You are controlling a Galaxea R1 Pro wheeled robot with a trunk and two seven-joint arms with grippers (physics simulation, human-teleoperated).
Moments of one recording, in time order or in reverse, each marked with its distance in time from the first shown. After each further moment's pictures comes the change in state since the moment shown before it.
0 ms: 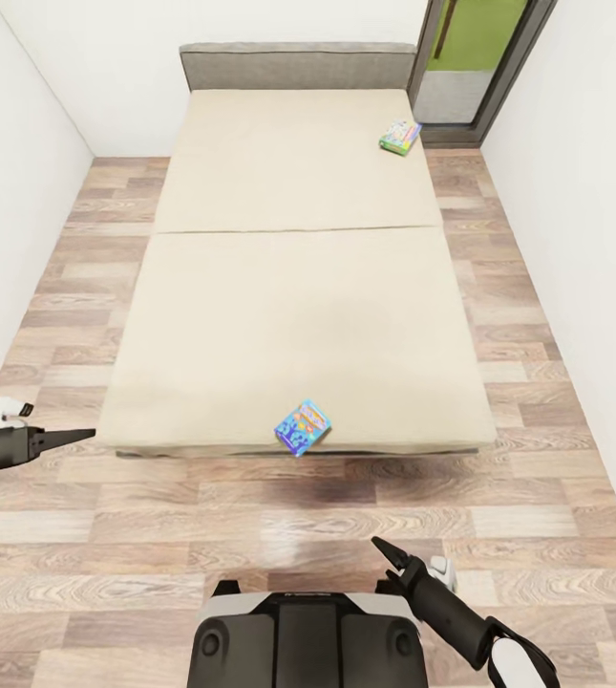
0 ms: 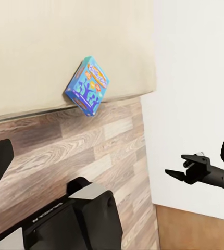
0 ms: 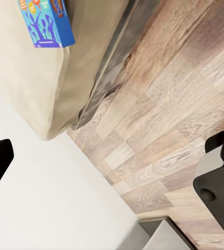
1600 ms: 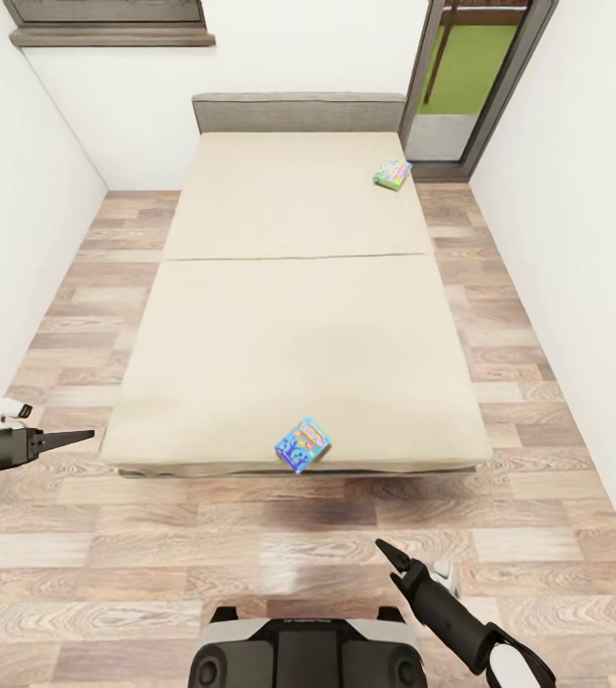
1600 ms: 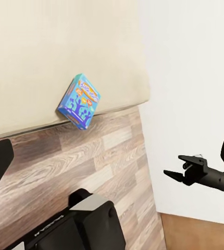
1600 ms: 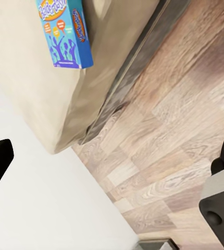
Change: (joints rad) left arm 0.001 0.003 0.001 0.011 -0.001 -0.002 0.000; right arm 0.000 0.003 0.003 0.039 0.001 -0.063 0.000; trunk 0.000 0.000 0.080
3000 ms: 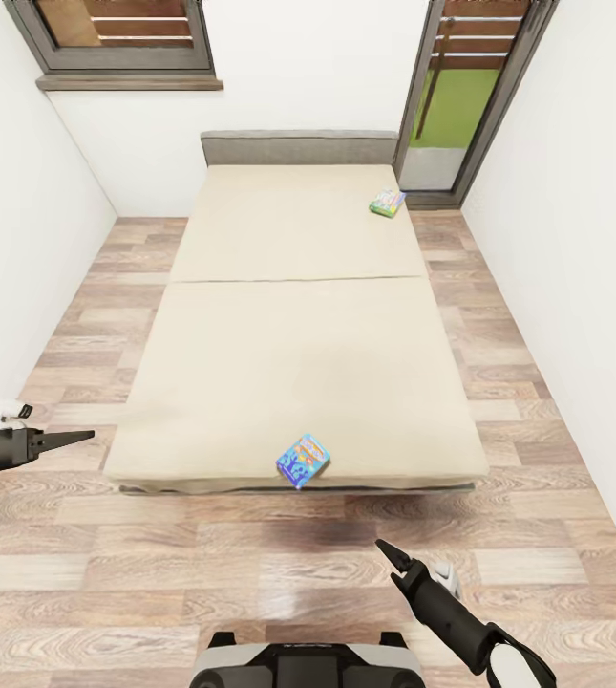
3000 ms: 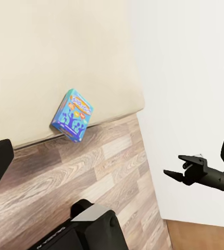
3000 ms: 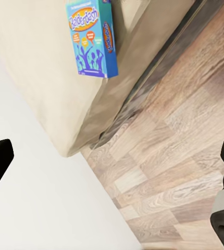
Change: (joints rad) left arm 0.000 0.000 -0.001 0.000 0.000 0.000 0.000; right arm 0.000 -0.001 -0.001 0.000 0.000 0.000 0.000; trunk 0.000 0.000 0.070
